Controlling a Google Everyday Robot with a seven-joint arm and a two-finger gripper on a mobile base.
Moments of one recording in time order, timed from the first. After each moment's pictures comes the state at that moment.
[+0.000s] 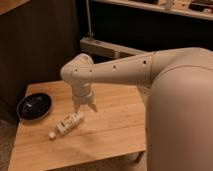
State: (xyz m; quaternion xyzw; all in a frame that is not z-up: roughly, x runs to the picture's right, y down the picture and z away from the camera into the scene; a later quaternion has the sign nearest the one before) arm -0.102 0.096 0.704 -0.26 0.23 0.64 0.68
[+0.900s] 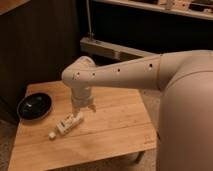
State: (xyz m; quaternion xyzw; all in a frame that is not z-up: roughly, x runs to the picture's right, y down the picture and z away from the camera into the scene) arm -0.110 0.105 0.690 -0.30 0.15 0.53 0.78
